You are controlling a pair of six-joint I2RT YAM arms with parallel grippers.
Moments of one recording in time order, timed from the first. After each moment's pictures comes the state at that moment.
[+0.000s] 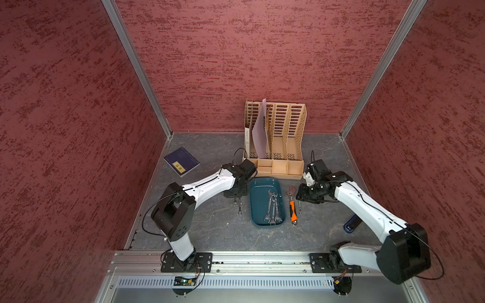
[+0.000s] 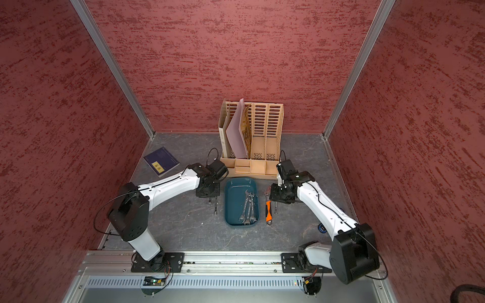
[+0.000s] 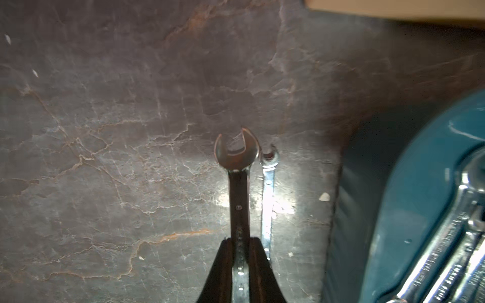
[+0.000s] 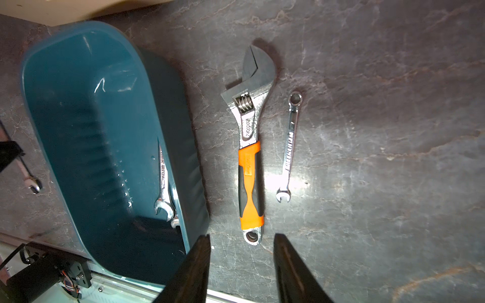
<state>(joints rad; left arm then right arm) -0.68 1.71 1.20 -0.95 -0.18 -0.75 0.34 1.28 0.98 -0.96 -0.22 0.47</state>
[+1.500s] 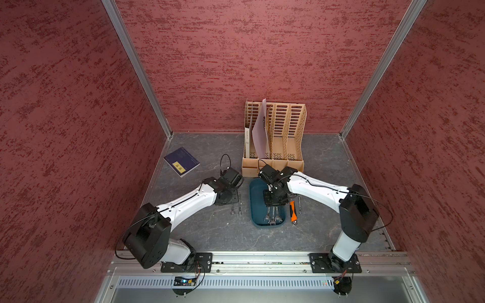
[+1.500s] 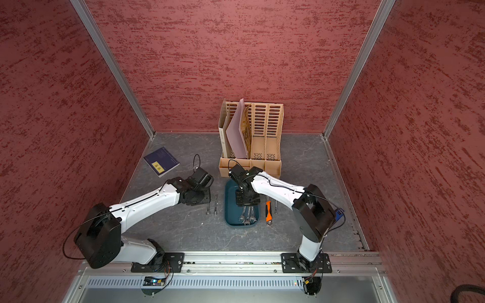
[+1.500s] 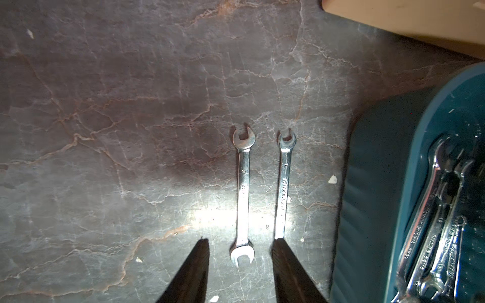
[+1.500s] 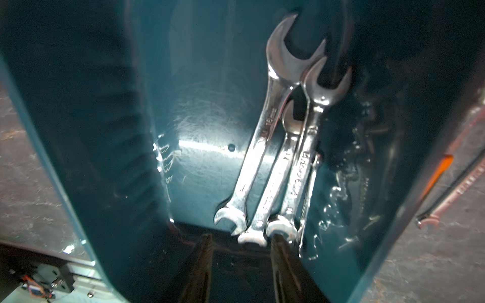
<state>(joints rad) -0.64 1.41 0.91 -0.74 -0.13 -0.76 0.79 1.78 1.31 -0.99 -0.11 0.71</state>
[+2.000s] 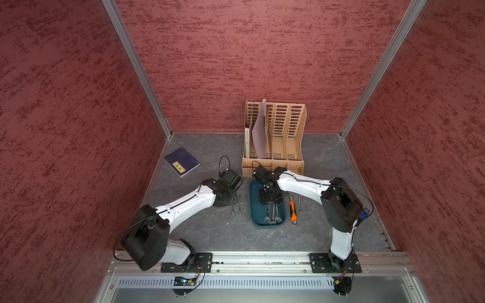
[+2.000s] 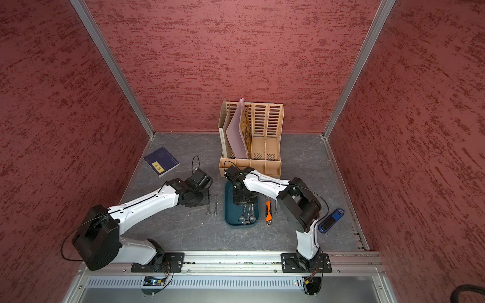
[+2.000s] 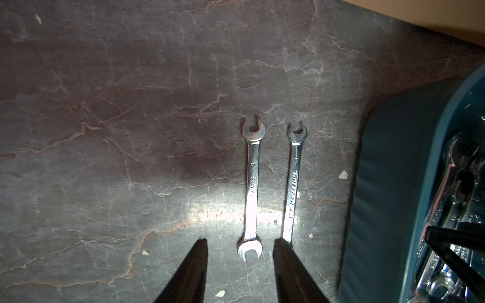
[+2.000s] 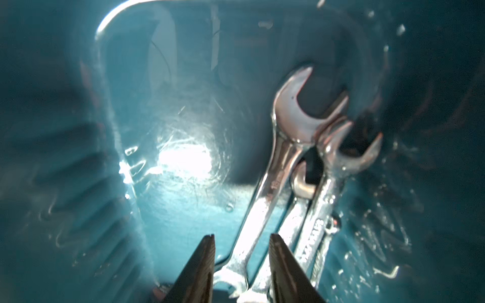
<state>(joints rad) -0.64 1.40 0.89 -0.75 -0.14 -0.77 0.79 1.91 1.35 -0.94 -0.04 0.70</state>
